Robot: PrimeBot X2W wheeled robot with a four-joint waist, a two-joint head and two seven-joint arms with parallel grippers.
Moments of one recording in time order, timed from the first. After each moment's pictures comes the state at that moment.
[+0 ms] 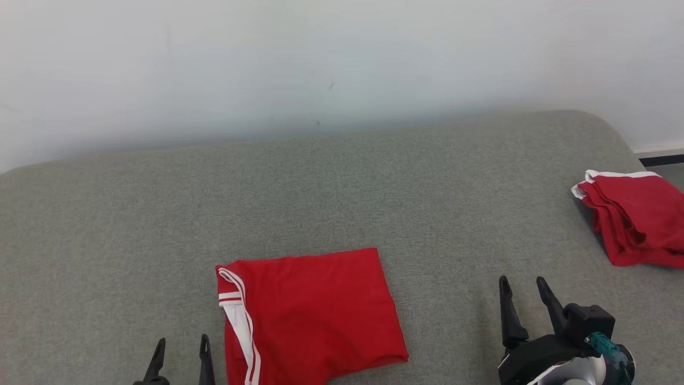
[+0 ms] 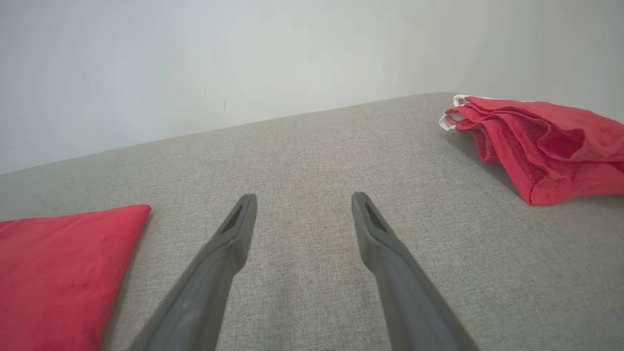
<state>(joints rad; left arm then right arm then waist) 0.00 0.05 -0.03 0.35 -0.10 0.02 -0.26 -0.20 -0.06 -0.08 0.56 0.13 0.13 -0.26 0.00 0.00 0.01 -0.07</state>
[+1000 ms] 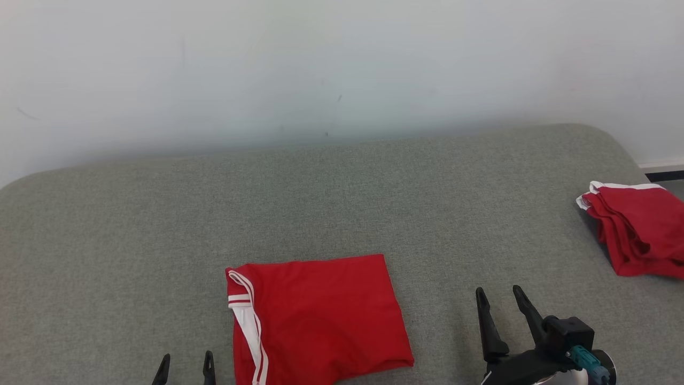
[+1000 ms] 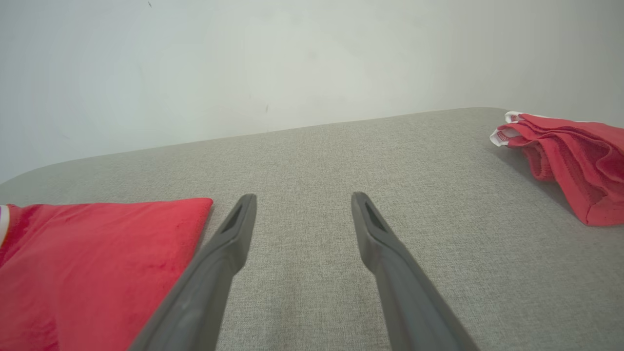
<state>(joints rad) 0.04 0.05 -0.02 0.35 -0.11 -0.03 -0.26 -0.14 -0.05 0.01 0.48 0.13 0.13 -0.26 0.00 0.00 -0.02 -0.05</state>
